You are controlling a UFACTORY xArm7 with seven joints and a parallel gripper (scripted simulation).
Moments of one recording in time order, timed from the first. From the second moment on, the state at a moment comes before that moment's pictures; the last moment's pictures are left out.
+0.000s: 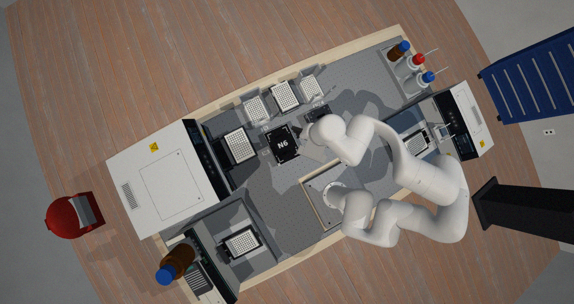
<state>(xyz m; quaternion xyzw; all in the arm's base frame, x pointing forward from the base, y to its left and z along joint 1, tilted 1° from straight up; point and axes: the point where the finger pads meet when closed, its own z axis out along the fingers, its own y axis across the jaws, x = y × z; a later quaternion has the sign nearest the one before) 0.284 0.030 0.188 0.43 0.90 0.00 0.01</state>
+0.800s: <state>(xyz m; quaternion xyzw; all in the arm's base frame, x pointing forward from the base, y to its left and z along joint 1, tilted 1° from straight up) 0.297 -0.002 0.180 0.49 0.87 0.00 0.01</state>
